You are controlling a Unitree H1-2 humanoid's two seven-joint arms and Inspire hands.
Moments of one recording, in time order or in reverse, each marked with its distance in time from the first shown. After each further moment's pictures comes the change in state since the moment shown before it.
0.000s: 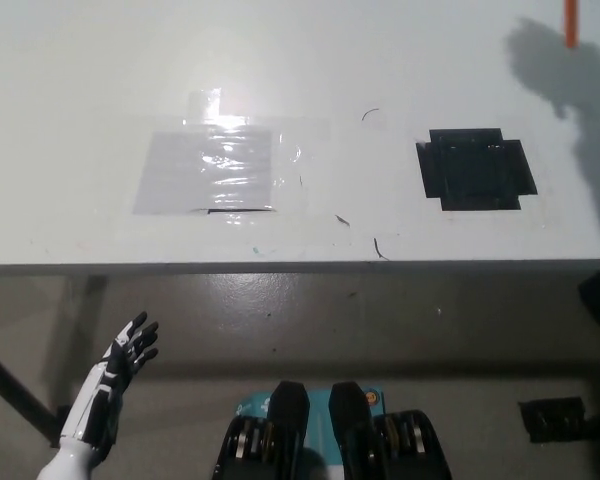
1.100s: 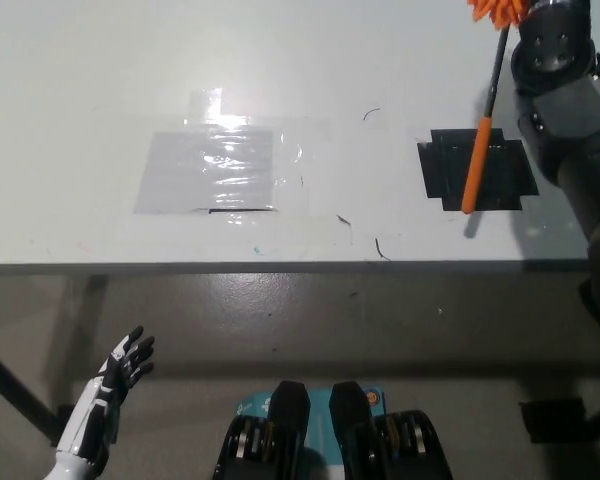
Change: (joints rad) left_arm 0.033 0.004 0.001 -0.014 0.001 0.000 0.000; right_arm 0.253 0.176 -0.262 0.012 0.245 -0.055 -0.236
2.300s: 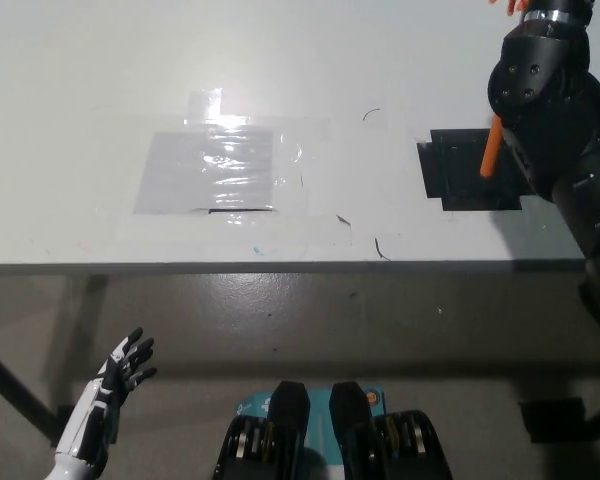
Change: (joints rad) left_arm 0.006 0.001 -0.001 -0.002 0.001 0.000 0.000; right_arm 0.053 -0.008 0.283 -0.133 -0.073 -0.055 -0.468
